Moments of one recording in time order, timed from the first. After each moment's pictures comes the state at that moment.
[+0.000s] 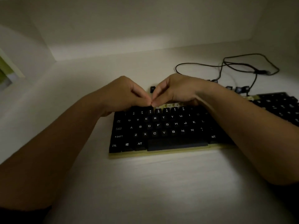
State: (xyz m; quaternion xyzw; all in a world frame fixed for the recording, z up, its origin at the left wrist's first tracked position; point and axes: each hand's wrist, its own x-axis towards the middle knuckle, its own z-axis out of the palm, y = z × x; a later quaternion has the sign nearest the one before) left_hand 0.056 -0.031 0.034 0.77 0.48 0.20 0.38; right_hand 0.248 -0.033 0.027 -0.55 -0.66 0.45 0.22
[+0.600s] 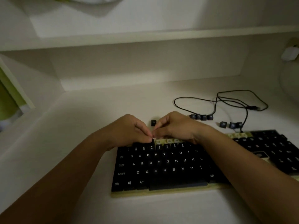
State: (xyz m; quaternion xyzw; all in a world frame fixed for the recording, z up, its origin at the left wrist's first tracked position) left_hand 0.051 -0.028 0.038 0.76 0.48 0.17 0.41; right_hand 0.250 -0.035 0.027 -0.55 -0.66 0.44 0.25
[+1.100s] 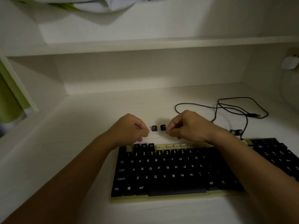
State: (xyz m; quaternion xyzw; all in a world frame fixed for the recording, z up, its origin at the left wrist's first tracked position) left_hand 0.059 -0.008 0.031 0.75 0.52 0.23 0.34; right_hand 0.284 -0.036 0.038 -0.57 -0.72 0.30 0.24
